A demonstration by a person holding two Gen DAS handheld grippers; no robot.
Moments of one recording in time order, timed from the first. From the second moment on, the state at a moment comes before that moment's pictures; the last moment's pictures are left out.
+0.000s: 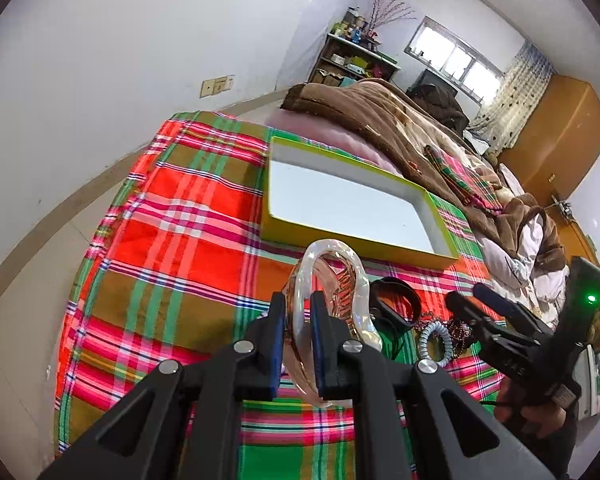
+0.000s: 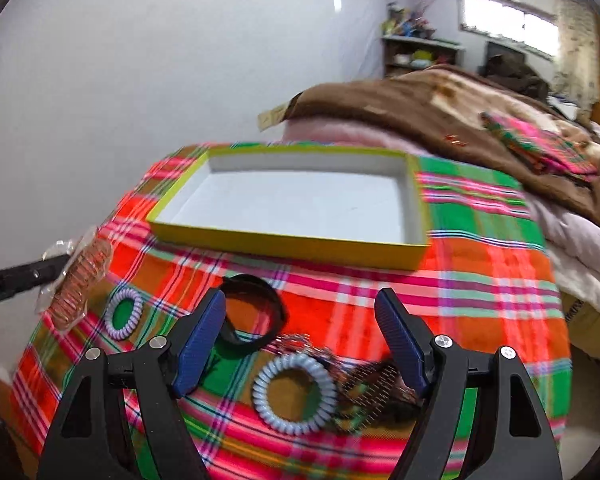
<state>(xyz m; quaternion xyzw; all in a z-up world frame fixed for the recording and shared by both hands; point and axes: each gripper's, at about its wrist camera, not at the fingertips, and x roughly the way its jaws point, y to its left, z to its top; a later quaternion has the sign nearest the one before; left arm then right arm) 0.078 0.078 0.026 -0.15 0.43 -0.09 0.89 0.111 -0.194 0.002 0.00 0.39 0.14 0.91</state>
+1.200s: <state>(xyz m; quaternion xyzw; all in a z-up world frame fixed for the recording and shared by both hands) 0.103 0.080 0.015 -0.14 0.46 -0.09 0.87 0.144 -0.164 -0.036 -0.06 0.46 0.17 0.87</state>
